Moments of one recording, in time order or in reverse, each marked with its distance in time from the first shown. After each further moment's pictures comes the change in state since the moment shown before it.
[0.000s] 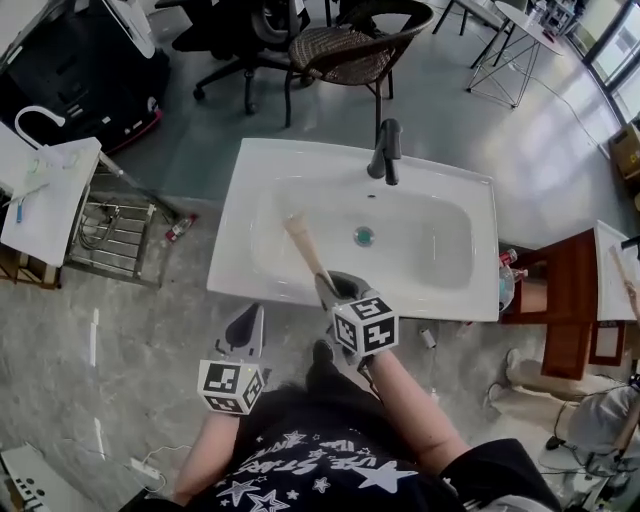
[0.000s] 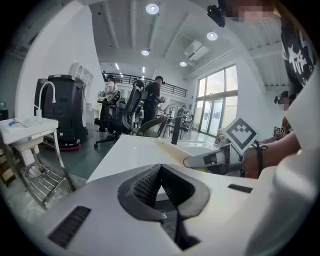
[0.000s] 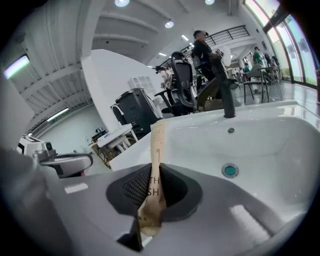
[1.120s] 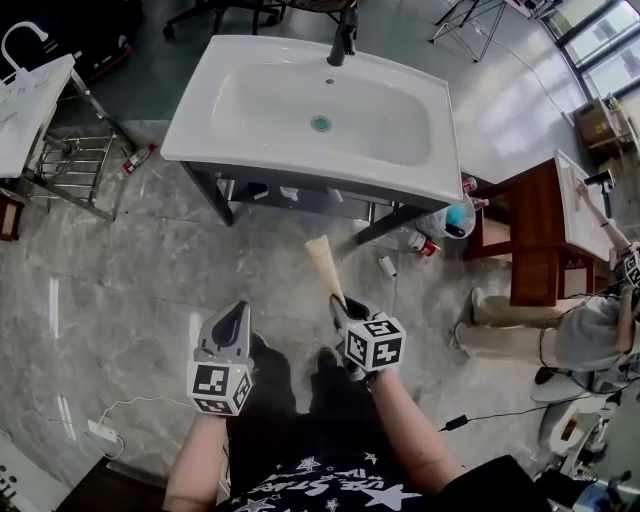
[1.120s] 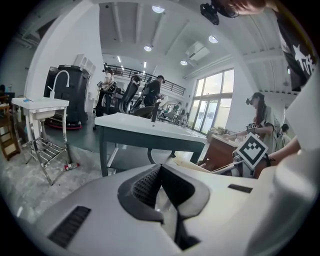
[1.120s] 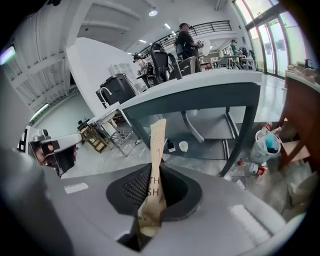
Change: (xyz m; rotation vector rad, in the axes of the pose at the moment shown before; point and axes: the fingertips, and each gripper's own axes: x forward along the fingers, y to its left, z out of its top) left arm -0.179 -0.130 -0.185 -0.070 0.056 -0.055; right arm -0.214 0.029 -0.301 0.151 0.155 -0.207
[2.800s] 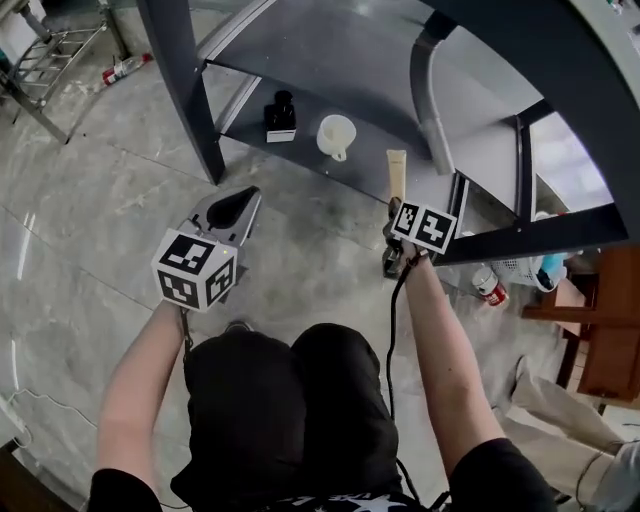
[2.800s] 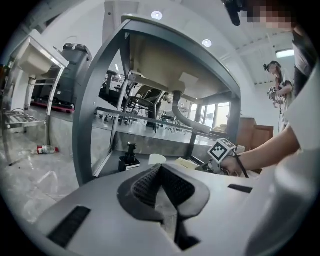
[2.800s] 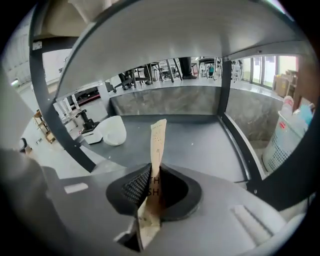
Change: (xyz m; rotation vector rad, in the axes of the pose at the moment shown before) left arm 0.356 0.188 -0.267 0.062 -0.142 -0.038; right arm 0.455 -0.359 -0.043 -0.027 -0.042 -0.287
